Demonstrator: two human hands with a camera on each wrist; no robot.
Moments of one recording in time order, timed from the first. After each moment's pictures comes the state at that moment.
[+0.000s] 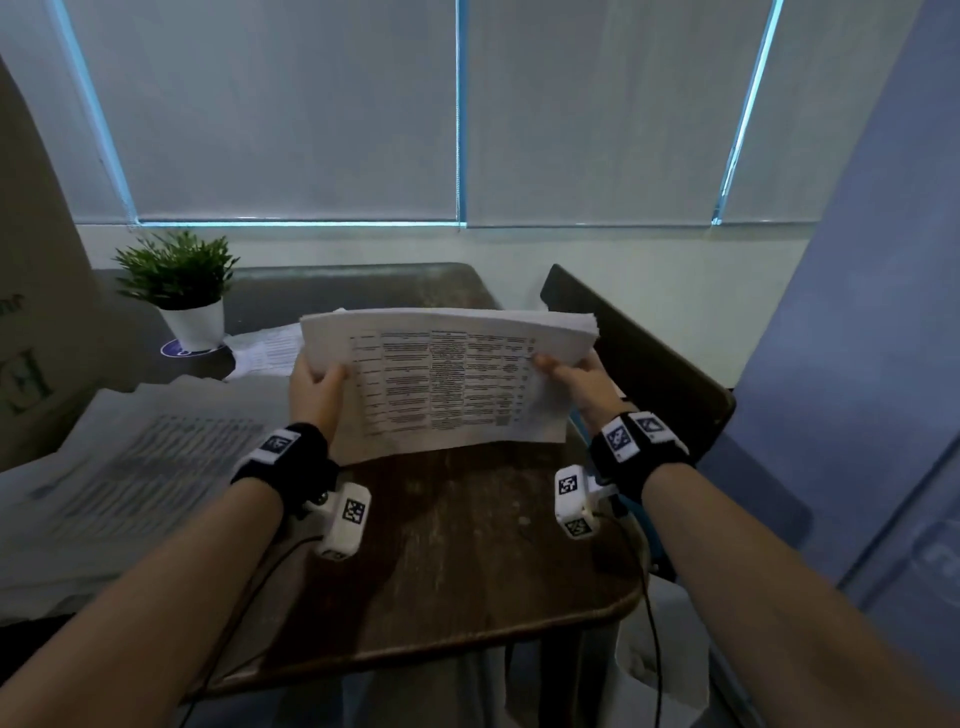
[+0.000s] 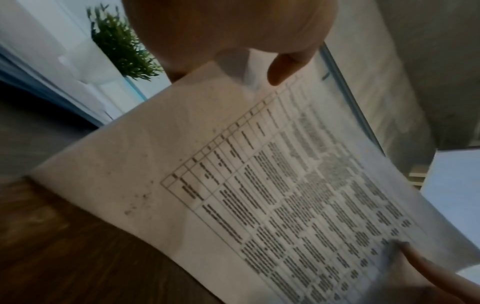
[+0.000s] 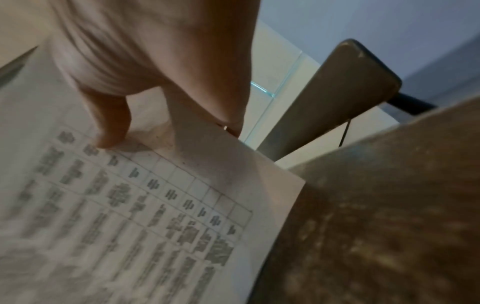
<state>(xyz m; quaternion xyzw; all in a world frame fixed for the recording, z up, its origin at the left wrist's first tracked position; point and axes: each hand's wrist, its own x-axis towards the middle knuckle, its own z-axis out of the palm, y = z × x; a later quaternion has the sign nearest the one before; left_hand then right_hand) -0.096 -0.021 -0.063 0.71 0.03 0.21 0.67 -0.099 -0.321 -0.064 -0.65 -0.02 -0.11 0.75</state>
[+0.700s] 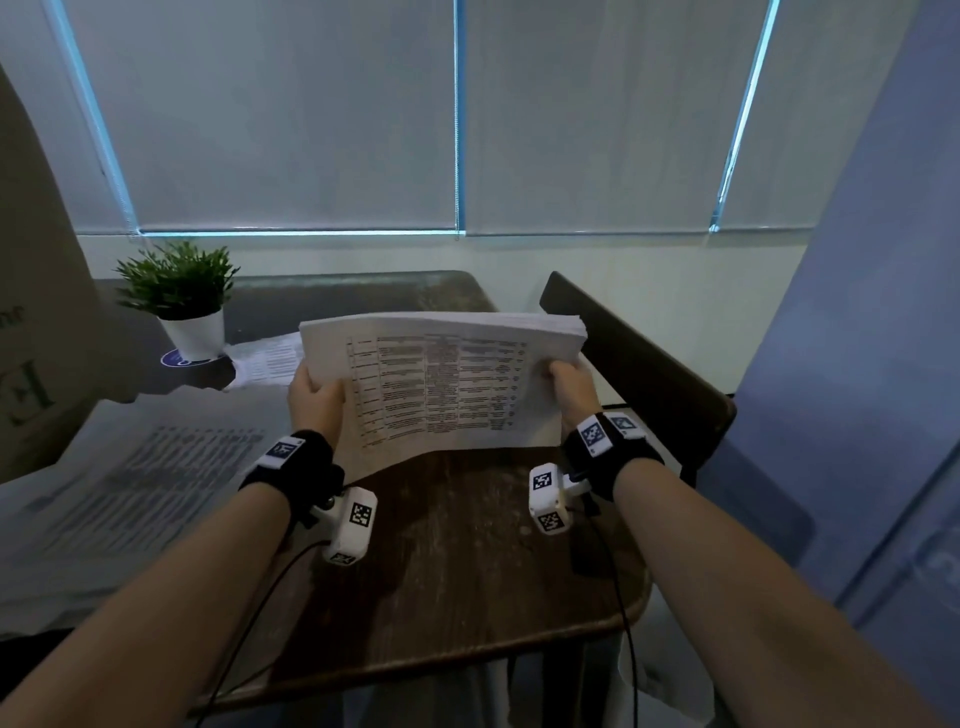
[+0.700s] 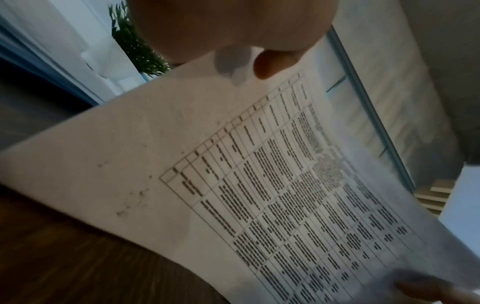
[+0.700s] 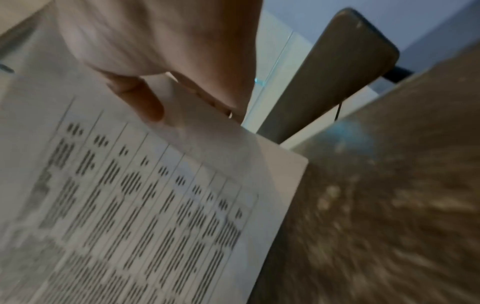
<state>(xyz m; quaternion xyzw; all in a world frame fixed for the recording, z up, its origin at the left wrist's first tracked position) -0.087 -0.021 -0.068 0.70 0.05 0.22 0.68 -0.075 -0.304 -0.063 -0.67 0.09 -0.18 0.71</state>
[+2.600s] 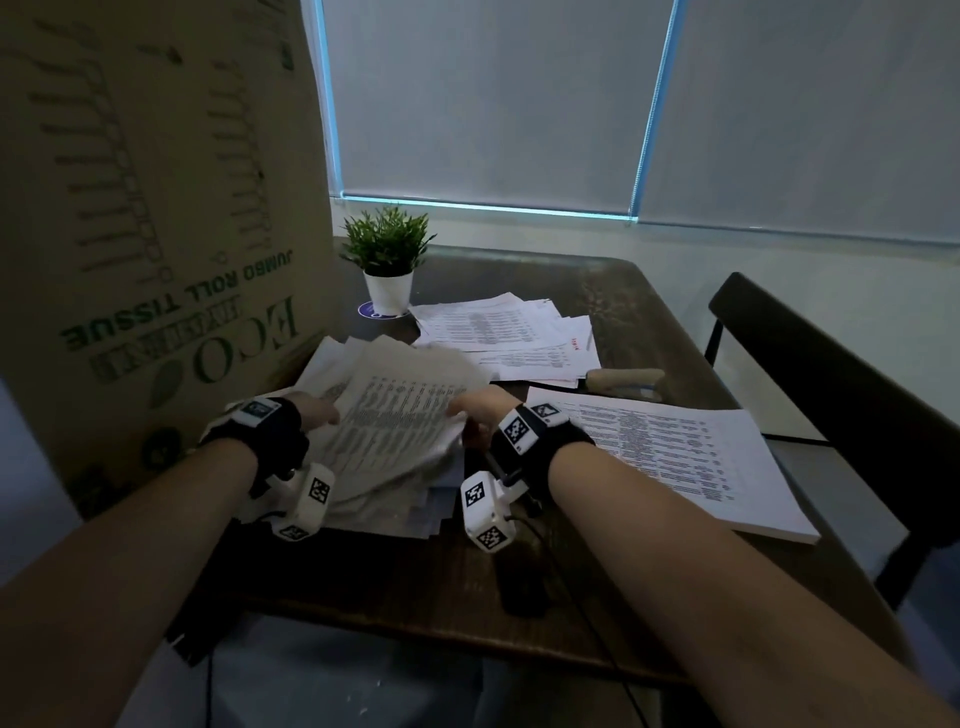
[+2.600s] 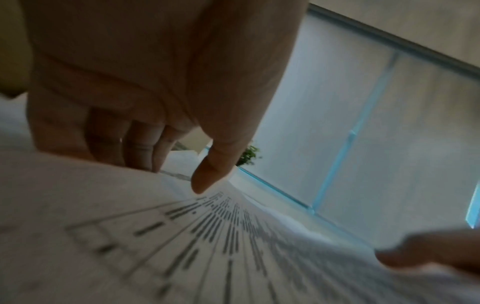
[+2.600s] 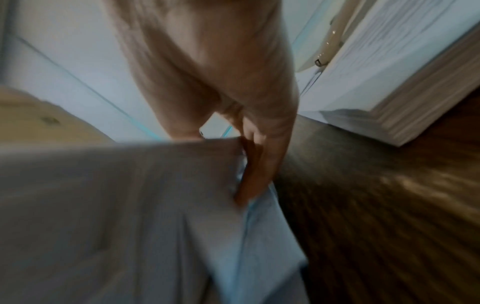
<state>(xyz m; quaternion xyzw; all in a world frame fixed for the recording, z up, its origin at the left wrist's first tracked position) -0.117 0.237 -0.085 0.91 0.30 -0.11 0.26 -0.073 0.006 -0.079 -0.86 -0.07 0.24 0.45</state>
